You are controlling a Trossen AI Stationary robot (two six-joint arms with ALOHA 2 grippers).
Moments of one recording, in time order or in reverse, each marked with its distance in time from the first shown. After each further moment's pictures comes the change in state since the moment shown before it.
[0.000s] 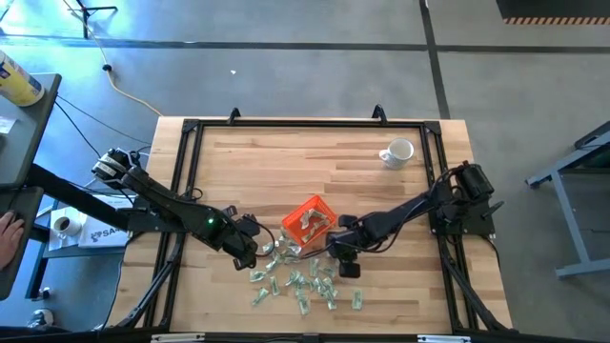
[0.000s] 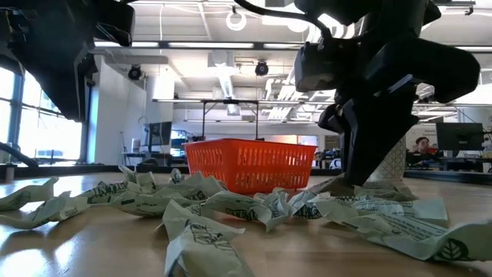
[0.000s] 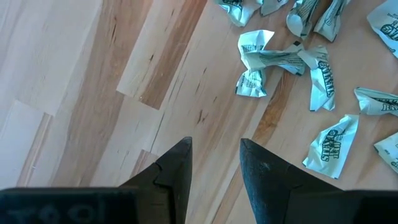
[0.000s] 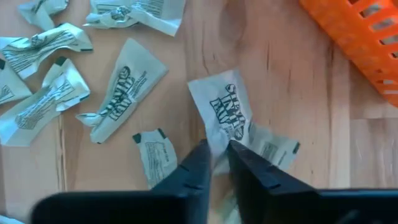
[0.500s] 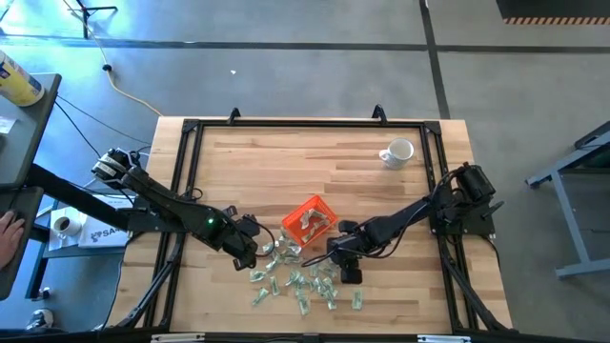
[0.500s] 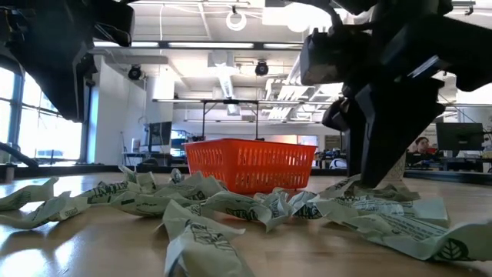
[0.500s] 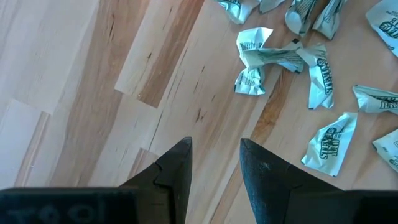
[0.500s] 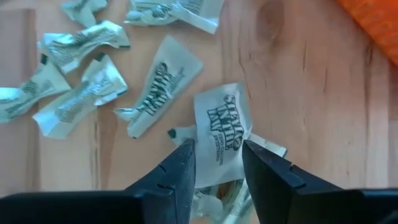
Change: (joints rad) left arm 0.000 0.000 0.000 0.000 0.008 0.000; right arm 0.045 -0.002 0.000 0.019 -0.014 0.026
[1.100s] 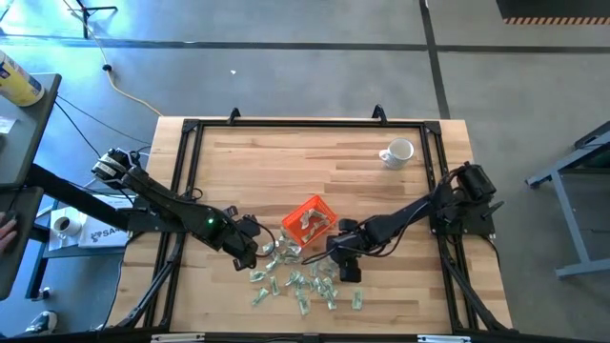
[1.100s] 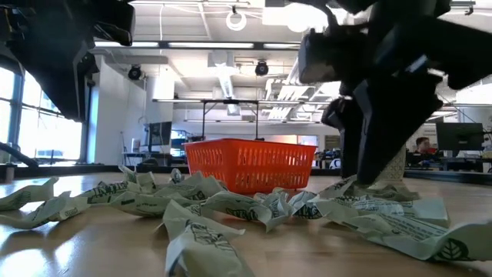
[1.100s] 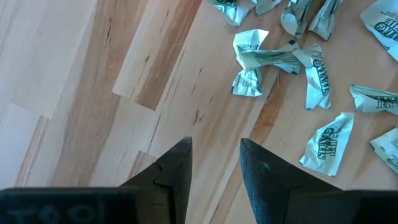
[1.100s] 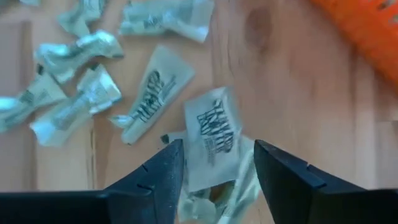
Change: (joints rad) left arm 0.000 0.000 0.000 0.008 -0.001 0.015; right arm 0.000 0.000 -0.003 0.009 -0.006 0.007
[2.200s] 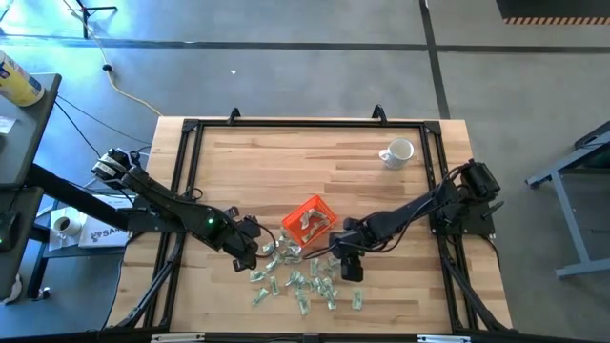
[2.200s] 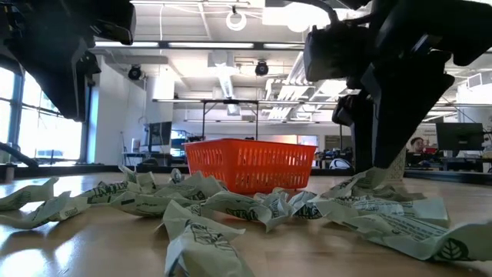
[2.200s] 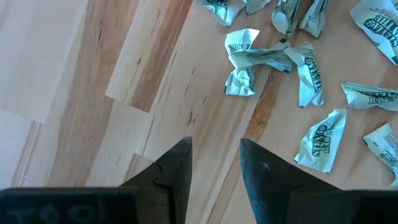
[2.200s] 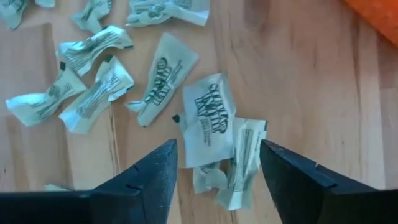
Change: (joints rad) left arm 0.000 0.000 0.000 0.015 0.013 0.025; right arm -0.015 -0.048 0.000 -0.058 -0.060 0.071
